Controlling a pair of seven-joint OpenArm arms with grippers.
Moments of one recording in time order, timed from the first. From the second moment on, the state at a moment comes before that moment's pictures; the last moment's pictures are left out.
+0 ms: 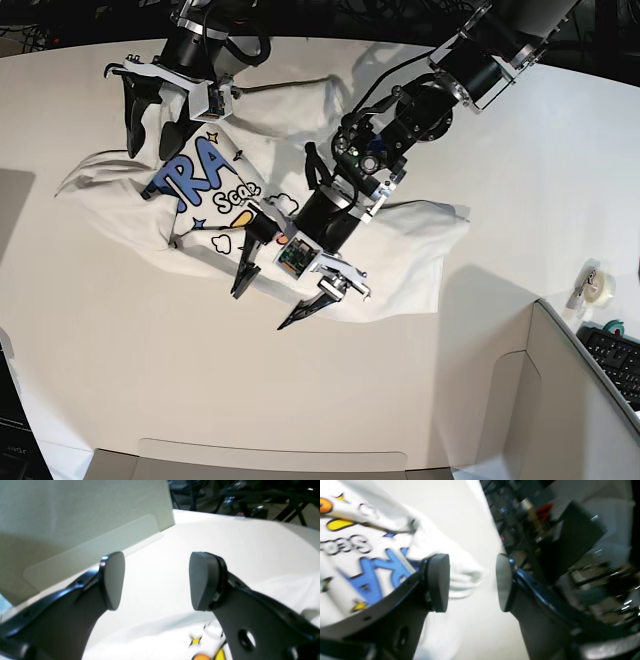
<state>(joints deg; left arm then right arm) -15.9 -11.7 43.9 92.4 -6.2 9.8 3.2 -36.0 4.8 -22.3 118.4 -62.2 -34.3 -37.1</state>
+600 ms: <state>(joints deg) -11.0 -21.8 36.5 100.4 -6.3 6.9 26.7 -15.5 -1.8 -10.7 116.2 -48.4 -19.8 -54.6</state>
